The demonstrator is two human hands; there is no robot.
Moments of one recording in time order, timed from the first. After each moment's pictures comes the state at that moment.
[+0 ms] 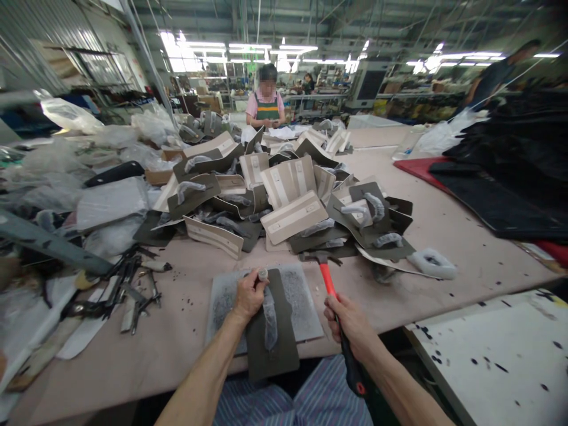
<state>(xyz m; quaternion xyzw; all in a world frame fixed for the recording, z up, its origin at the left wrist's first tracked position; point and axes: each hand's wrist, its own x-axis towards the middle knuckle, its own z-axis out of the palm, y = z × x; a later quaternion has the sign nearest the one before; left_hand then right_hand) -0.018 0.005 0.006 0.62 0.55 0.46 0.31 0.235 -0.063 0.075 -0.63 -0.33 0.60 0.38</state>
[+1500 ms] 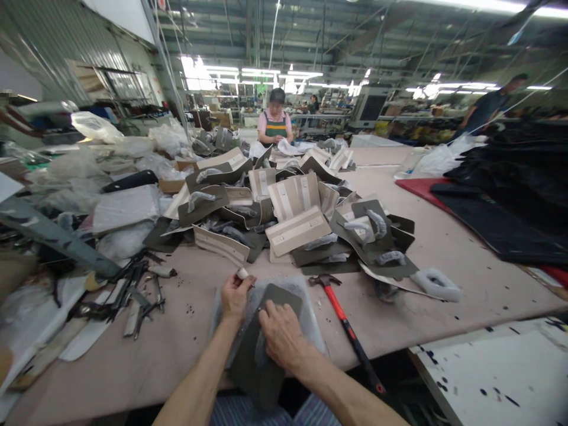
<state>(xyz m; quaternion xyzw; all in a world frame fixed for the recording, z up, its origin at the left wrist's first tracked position) -0.036 0.019 0.022 0.29 0.55 0.65 0.43 0.111 -0.056 0.085 -0.45 -0.89 0.07 0.04</state>
